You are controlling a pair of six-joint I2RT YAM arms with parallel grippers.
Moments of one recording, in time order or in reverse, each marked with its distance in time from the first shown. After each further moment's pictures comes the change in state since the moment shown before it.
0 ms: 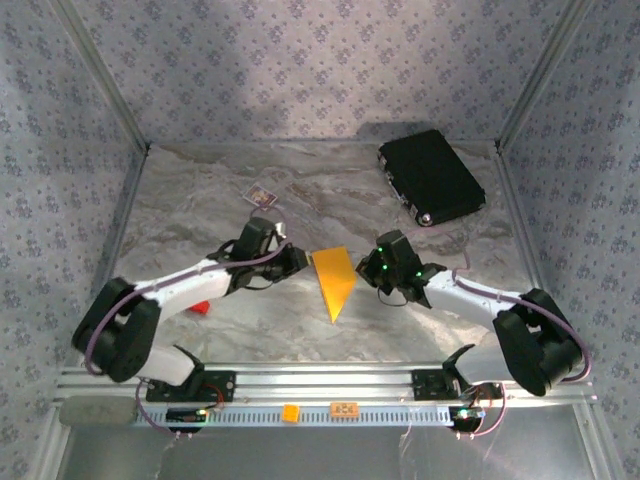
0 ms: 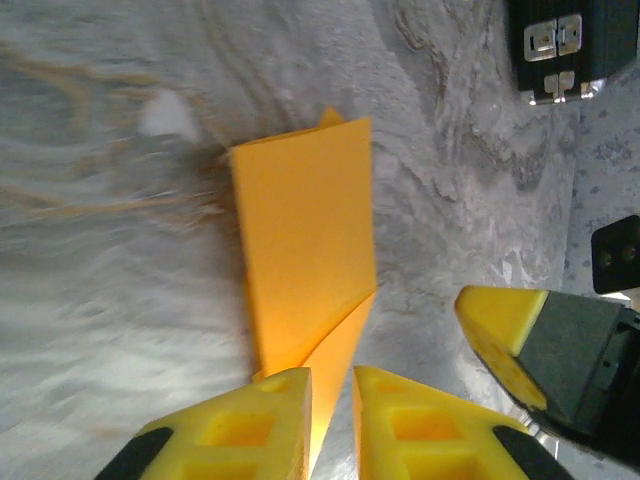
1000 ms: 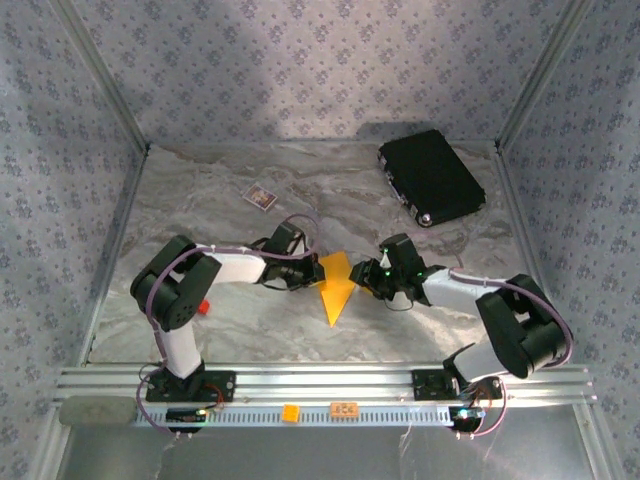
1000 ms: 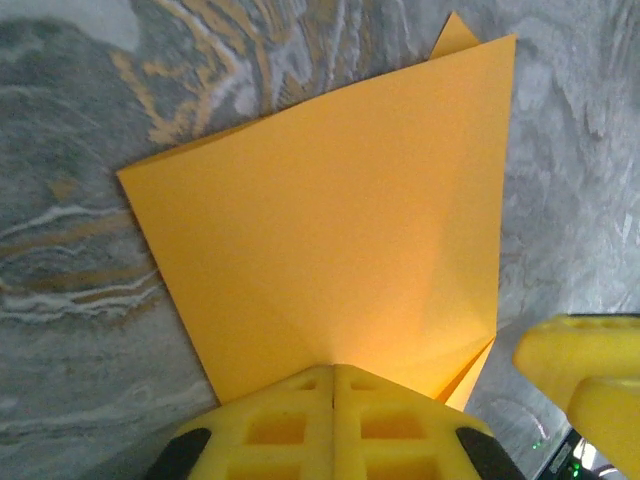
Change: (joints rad) left arm -0.043 0.354 0.106 0.060 0.121 0.072; right arm -0.080 0.111 -0.053 0.099 -0.273 -0.172
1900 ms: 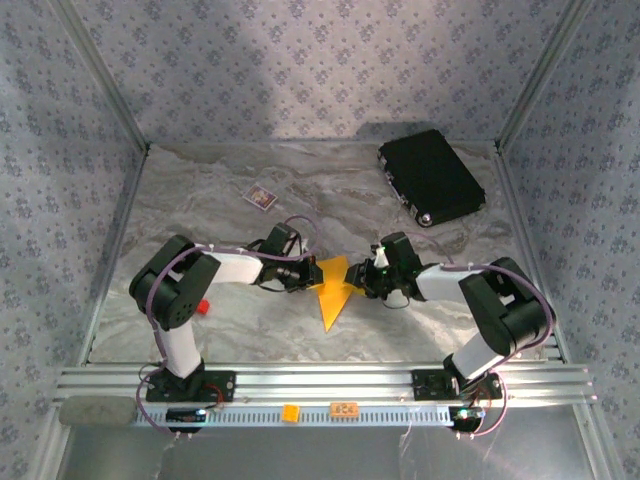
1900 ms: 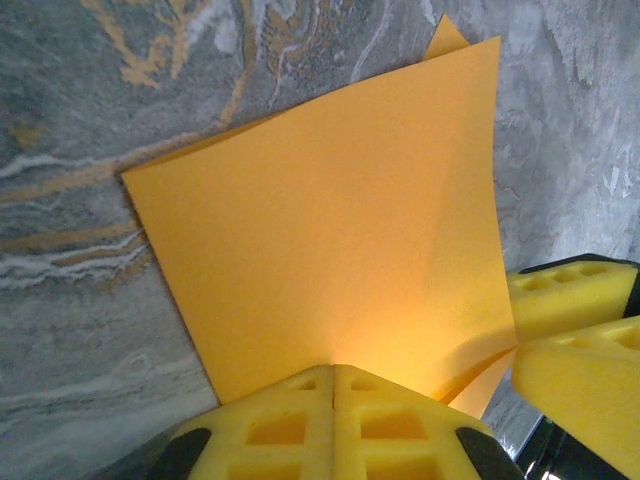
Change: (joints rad) left arm 0.025 0.000 -0.027 0.022 0.081 0.053; right arm -0.024 0.130 0.016 0.131 -0.174 -0.028
